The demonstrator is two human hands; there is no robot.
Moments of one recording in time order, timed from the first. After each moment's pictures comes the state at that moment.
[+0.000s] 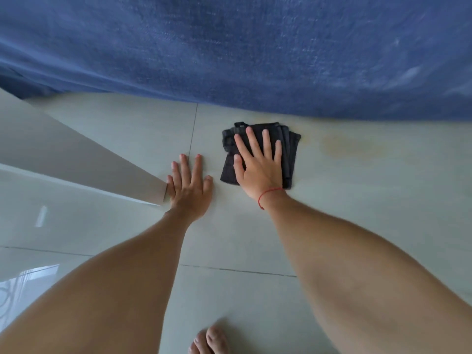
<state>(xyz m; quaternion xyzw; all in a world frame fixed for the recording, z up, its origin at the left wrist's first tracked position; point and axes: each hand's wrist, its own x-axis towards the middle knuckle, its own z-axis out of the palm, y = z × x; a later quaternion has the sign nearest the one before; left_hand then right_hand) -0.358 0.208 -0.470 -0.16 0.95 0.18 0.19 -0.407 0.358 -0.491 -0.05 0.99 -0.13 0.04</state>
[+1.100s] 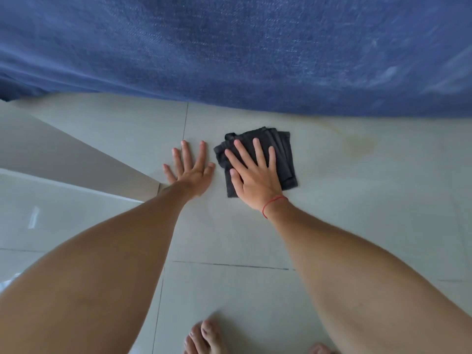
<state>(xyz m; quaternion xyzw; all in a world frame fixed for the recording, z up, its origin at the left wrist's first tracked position) -0.394 0.221 -0.454 -0.13 0.93 0.15 0.31 -0.382 0.385 -0.485 -0.16 0.98 -0.09 0.06</state>
